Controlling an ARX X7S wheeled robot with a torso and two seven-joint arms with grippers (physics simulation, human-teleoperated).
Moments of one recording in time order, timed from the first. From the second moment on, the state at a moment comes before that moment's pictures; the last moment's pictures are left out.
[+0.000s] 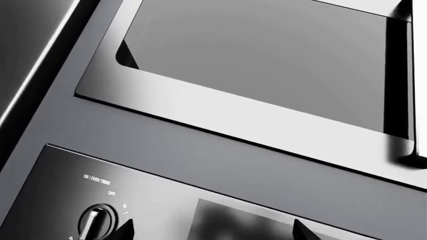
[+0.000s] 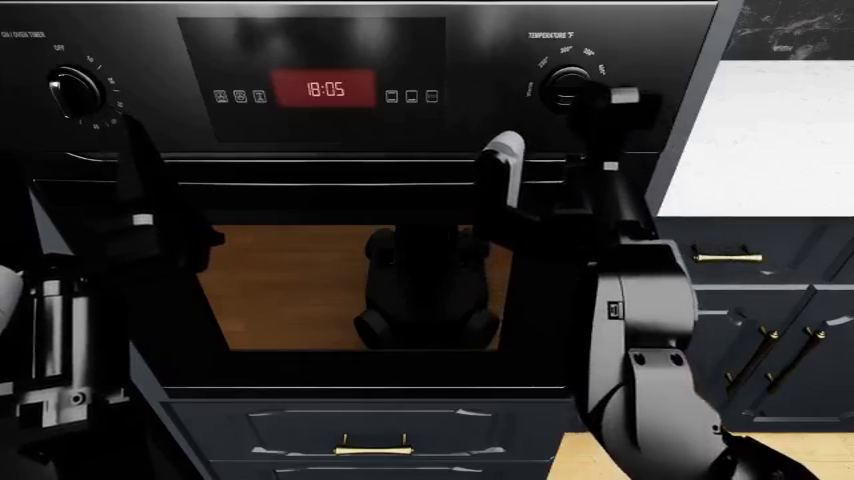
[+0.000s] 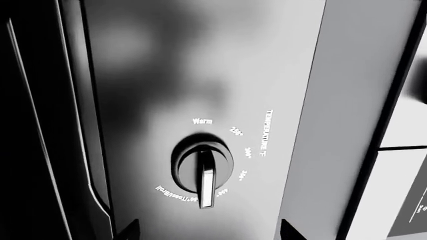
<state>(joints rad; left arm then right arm) -0.25 -0.31 -0.03 0.73 -0.52 -0.20 -0.39 0.88 0.37 -0.82 -0.16 -1.32 0.82 -0.62</state>
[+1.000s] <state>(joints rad) -0.25 -0.33 -0.02 0.72 -0.53 -0.18 -0.41 0.93 0.36 -0.79 -0.03 -1.22 0.76 -0.51</state>
